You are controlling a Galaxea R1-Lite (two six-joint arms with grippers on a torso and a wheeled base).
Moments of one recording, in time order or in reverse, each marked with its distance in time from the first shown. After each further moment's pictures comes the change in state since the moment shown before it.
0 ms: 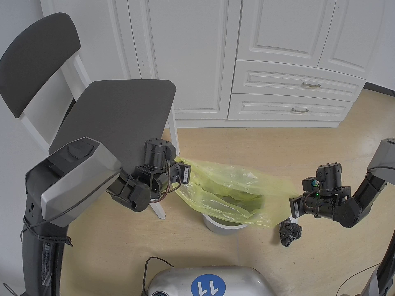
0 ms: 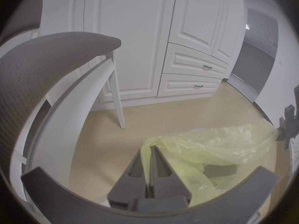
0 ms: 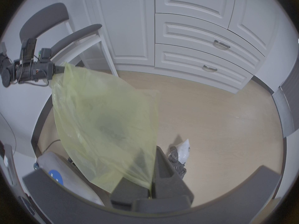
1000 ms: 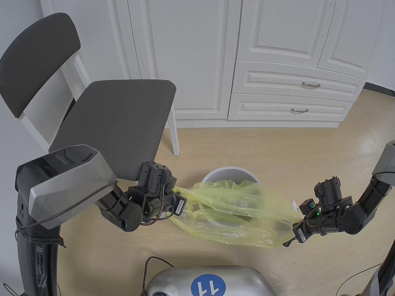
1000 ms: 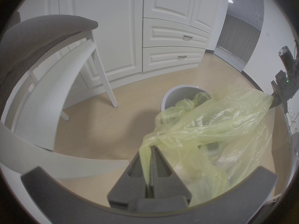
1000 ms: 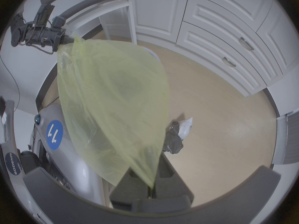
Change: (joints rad) left arm -0.023 -0.071 0.282 0.000 -0.069 0.163; right arm 0.028 -0.053 0.087 0.229 0.001 -0.212
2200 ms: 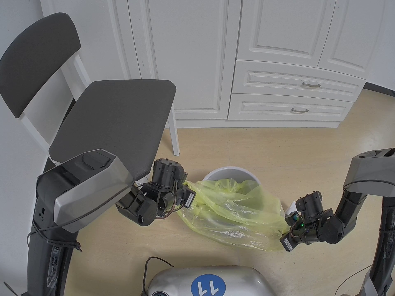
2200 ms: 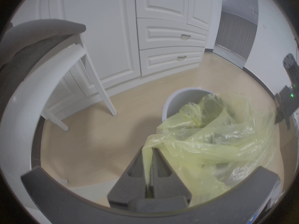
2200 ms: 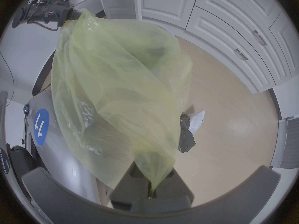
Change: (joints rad) left arm -0.018 0.127 -0.207 0.025 0.049 0.052; right arm 0.049 0.233 -0.032 -0.133 -0.044 0.014
